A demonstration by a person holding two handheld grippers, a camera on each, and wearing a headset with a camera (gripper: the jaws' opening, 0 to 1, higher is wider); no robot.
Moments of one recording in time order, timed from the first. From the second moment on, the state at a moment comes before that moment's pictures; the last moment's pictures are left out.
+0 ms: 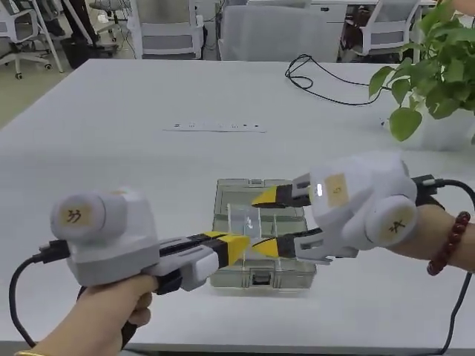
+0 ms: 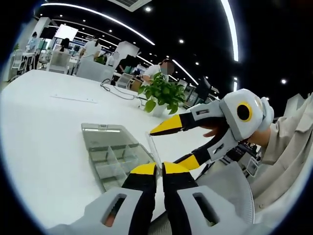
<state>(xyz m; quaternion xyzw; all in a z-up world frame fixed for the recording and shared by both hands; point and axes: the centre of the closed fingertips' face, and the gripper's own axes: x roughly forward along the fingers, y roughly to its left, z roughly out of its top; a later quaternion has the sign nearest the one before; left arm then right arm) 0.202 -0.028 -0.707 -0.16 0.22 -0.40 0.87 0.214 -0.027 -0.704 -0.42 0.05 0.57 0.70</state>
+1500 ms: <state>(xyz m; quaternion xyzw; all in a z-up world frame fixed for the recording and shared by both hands) 0.196 -0.038 -0.715 0.14 0.17 -0.47 0.86 0.194 -0.033 -0.684 -0.32 0.09 0.64 0.69</state>
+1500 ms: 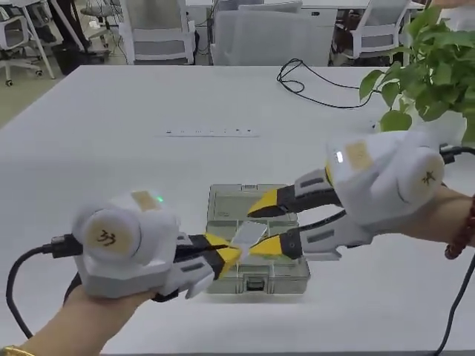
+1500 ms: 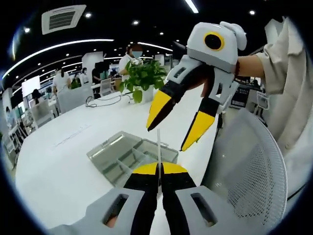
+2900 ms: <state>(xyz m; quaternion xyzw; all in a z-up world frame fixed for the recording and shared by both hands) 0.151 -0.061 -0.696 0.16 0.12 -0.57 0.80 0.147 -0.044 -0.684 -0.27 0.17 0.72 0.61</state>
